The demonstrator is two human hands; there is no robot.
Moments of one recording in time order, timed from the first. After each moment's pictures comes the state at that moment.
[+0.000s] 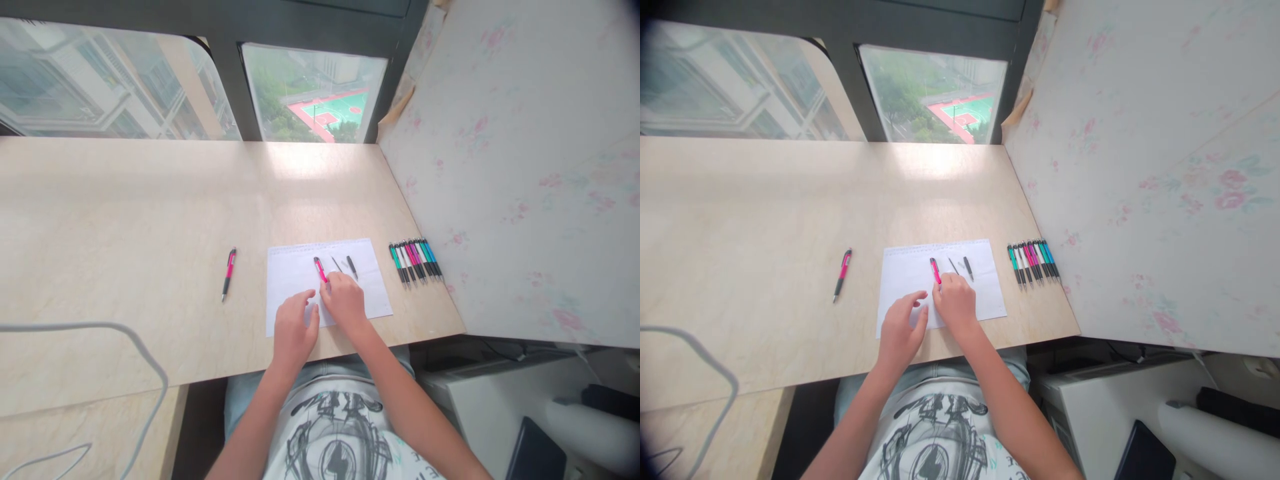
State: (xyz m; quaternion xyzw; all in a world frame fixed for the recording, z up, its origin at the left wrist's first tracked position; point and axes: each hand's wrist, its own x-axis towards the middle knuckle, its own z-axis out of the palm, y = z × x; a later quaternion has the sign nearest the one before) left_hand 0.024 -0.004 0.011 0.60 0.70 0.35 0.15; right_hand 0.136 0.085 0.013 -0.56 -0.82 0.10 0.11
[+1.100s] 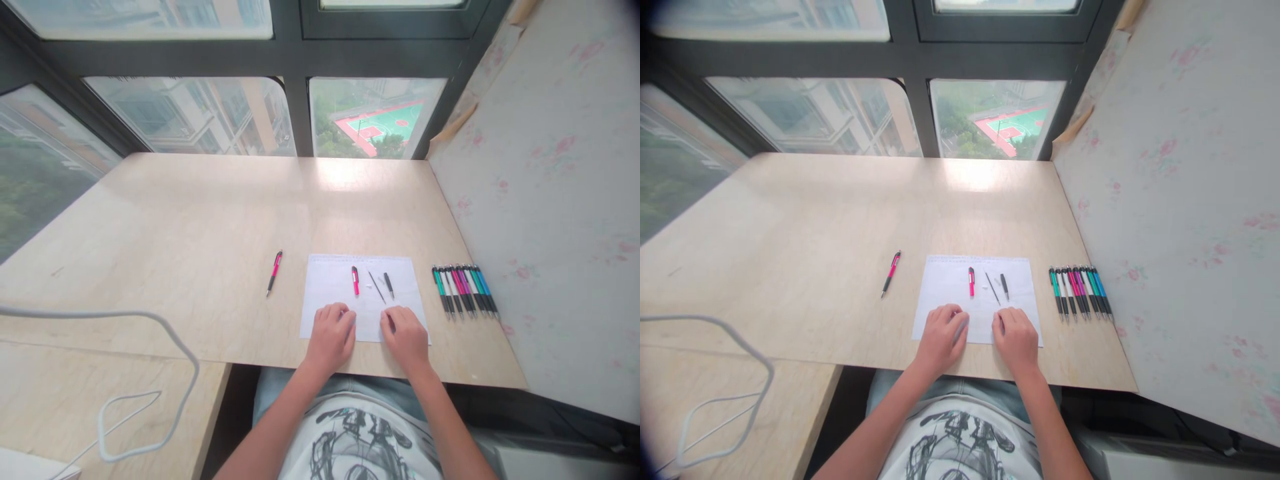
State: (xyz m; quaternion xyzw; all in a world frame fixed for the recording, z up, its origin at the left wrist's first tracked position) left_hand 0.028 -0.008 0.011 0.68 0.68 0.23 0.12; right_hand 0.209 0.070 -0.022 -0.49 -0.84 0.08 0.22
